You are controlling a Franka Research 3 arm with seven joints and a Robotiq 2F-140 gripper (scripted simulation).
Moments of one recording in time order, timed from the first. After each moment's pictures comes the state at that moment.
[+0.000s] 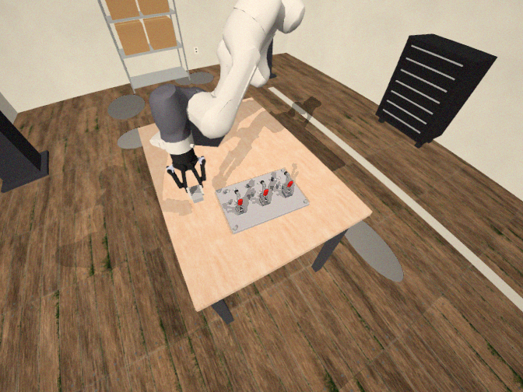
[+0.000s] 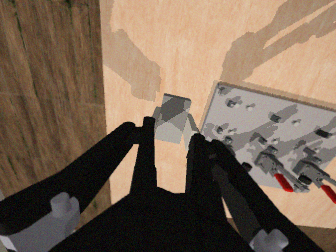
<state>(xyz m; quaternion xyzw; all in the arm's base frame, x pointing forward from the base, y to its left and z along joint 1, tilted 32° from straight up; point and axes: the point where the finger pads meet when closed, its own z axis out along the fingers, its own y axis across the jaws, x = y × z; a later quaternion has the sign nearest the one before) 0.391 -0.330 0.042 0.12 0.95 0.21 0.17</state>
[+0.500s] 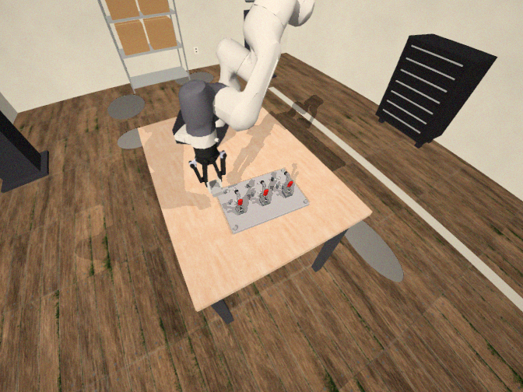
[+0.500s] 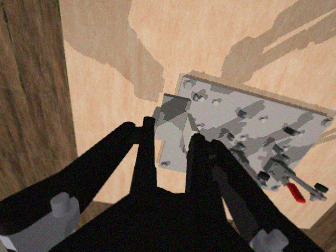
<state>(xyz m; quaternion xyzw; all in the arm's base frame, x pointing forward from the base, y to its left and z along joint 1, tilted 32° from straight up) 0.404 -0.262 0.073 0.10 0.96 0.21 0.17</state>
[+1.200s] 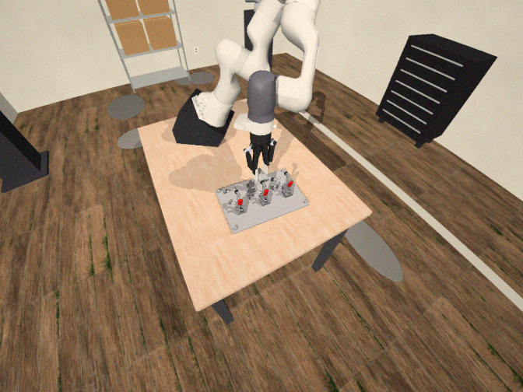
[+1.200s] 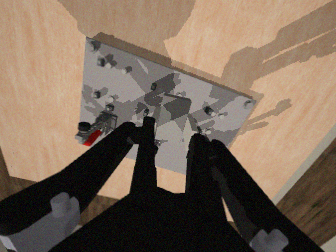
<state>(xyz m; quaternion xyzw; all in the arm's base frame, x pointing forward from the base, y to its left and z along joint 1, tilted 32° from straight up) 0.441 -0.090 0.156 0.06 0.96 0.20 0.19</state>
